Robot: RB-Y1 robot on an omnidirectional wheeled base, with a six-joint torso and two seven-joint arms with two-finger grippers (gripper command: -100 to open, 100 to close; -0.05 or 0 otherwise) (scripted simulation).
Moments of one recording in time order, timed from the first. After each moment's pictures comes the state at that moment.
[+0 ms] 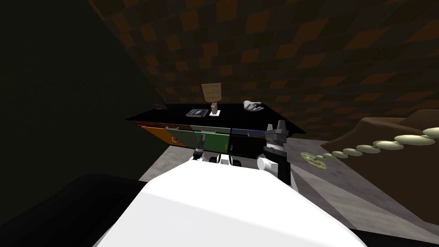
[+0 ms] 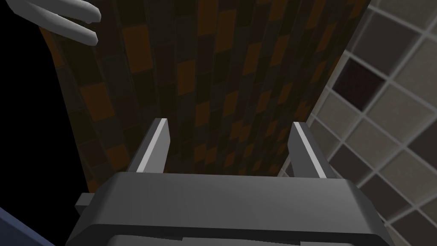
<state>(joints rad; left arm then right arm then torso) 0.21 0.12 0.00 -1.15 -0.10 -1.23 -0.08 0.49 0.04 -0.06 -2.24 -0.12 -0.37 0.06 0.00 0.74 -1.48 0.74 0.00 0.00</state>
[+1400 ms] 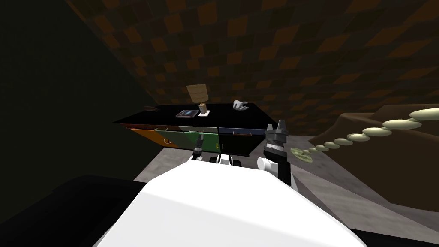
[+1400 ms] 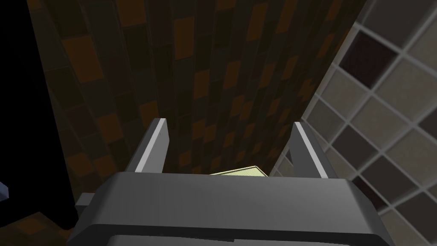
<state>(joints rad) 0.12 0.12 0.07 -0.99 -0.09 -1.30 -0.03 0.49 0.04 -0.06 -2.24 -0.12 -0.37 0.06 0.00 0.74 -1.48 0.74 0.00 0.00</state>
